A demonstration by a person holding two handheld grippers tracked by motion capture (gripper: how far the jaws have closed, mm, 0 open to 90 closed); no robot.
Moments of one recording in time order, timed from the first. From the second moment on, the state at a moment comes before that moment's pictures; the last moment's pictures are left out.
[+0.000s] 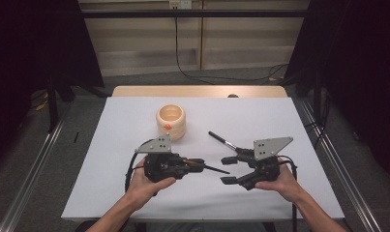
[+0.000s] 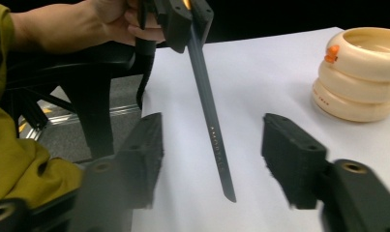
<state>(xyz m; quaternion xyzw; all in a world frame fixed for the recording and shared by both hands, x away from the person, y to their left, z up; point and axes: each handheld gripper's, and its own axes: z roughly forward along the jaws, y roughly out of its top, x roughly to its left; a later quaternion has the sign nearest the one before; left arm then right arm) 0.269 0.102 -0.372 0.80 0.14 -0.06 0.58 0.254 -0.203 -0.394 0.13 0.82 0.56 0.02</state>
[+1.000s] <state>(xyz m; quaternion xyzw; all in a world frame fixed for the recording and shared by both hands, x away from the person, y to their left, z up) 0.277 0.104 -0.371 0.84 0.17 -0.01 0.52 0.247 -0.204 -0.396 0.18 0.83 0.53 0.05</state>
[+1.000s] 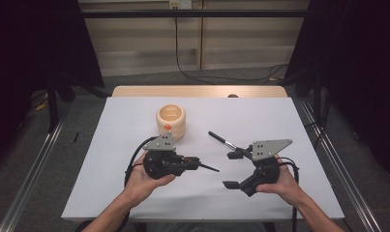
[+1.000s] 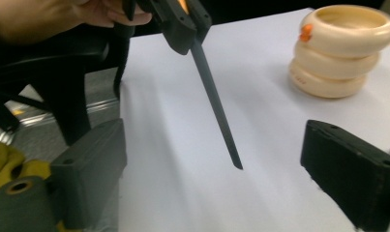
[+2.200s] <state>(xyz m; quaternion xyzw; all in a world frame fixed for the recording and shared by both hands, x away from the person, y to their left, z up) 0.285 0.137 -0.359 0.81 0.21 0.04 0.55 0.209 -0.262 -0.420 0.31 0.76 0.54 0.19</state>
